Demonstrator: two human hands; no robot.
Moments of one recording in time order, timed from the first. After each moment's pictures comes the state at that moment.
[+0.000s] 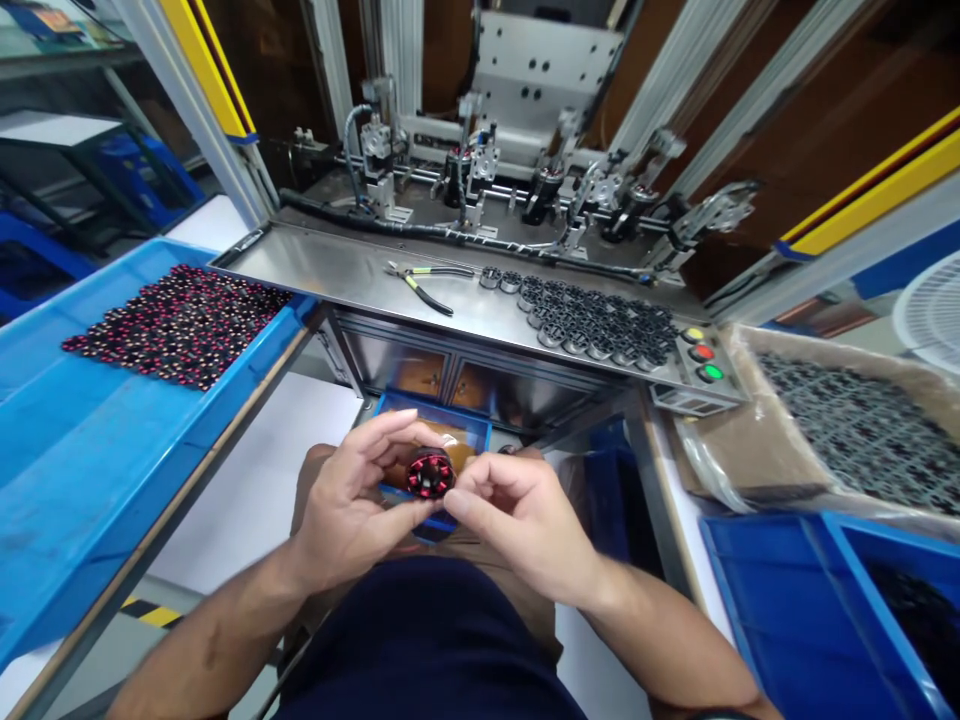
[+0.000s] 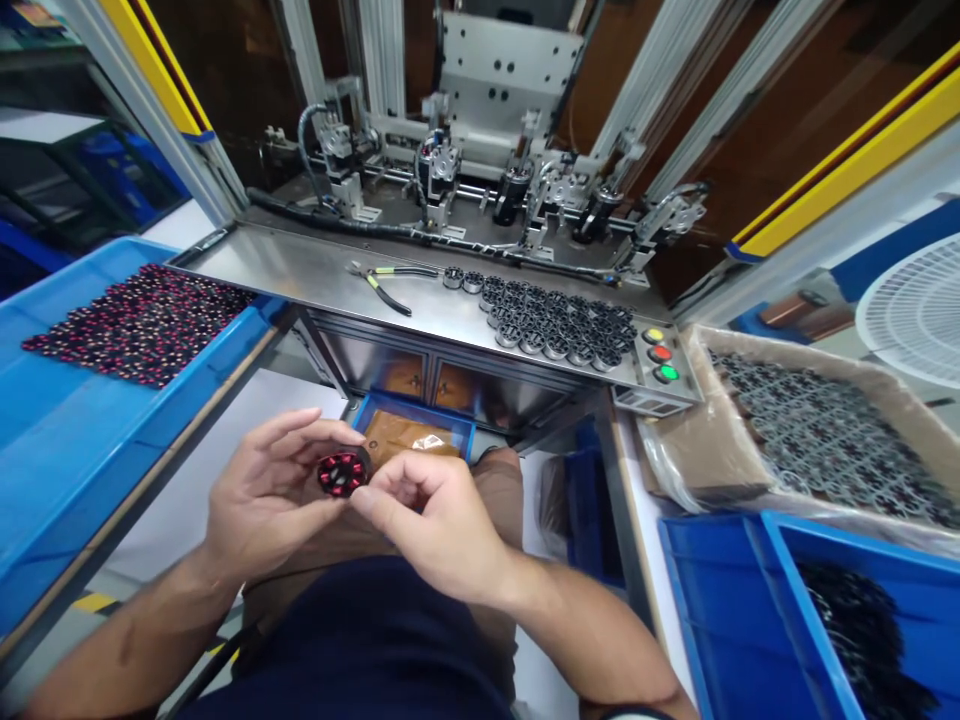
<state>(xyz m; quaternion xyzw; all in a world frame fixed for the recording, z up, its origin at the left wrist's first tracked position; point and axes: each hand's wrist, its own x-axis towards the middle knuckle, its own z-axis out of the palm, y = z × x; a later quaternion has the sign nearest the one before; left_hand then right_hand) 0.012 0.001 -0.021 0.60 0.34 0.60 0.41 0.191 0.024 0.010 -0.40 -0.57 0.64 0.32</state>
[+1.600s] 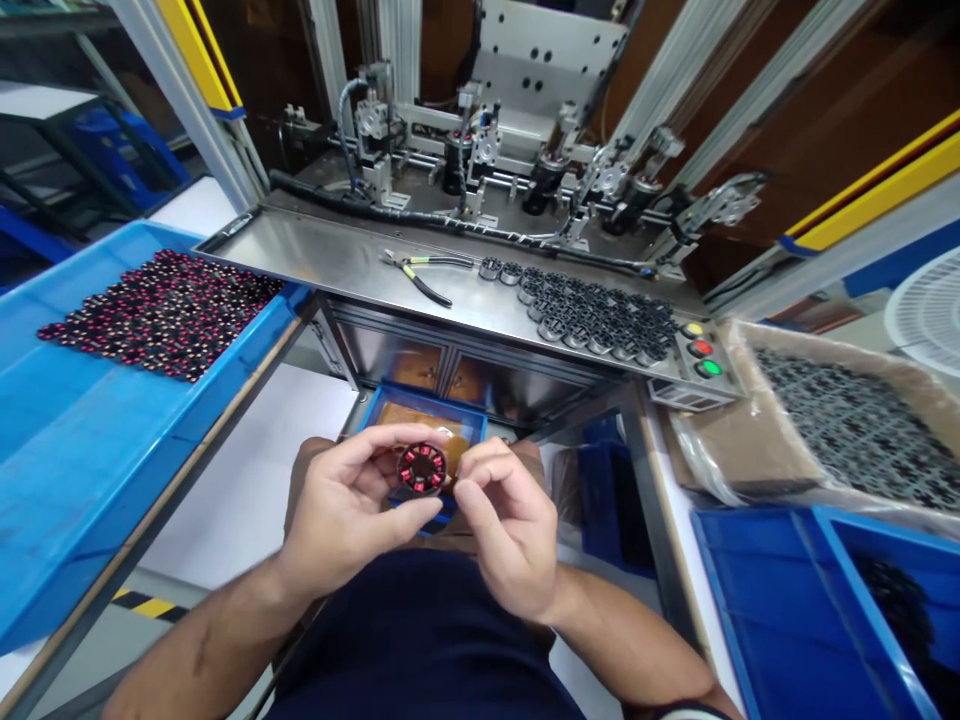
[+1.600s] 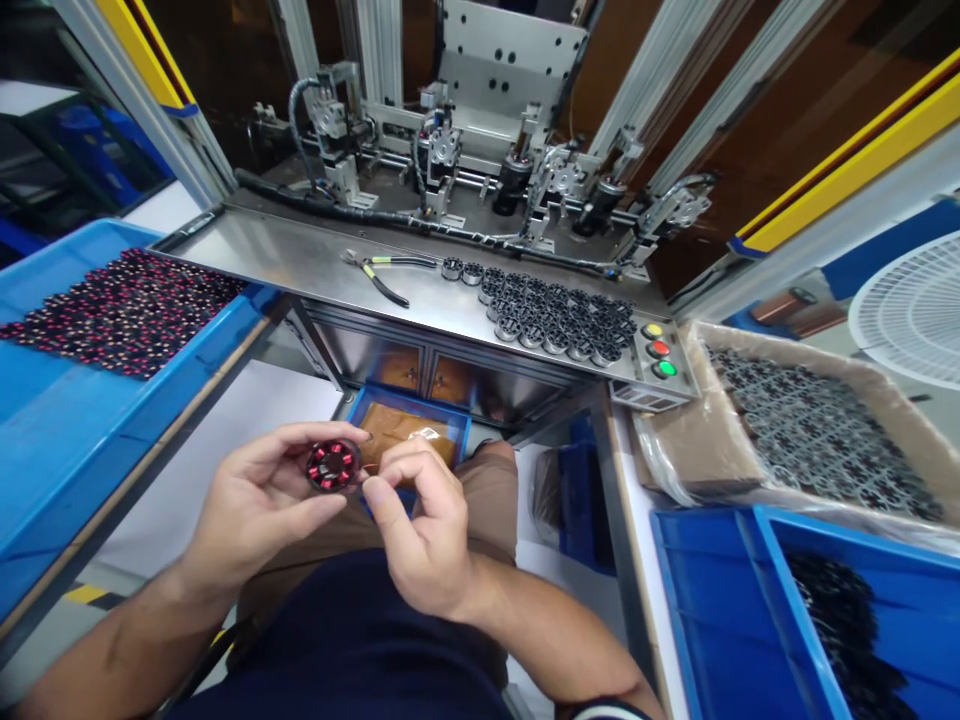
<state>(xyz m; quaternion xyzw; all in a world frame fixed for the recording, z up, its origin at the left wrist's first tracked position) 0.014 -0.004 -0.008 0.54 0.41 0.56 0.47 0.175 0.006 -0.024 -0.33 -0.62 0.45 0.55</state>
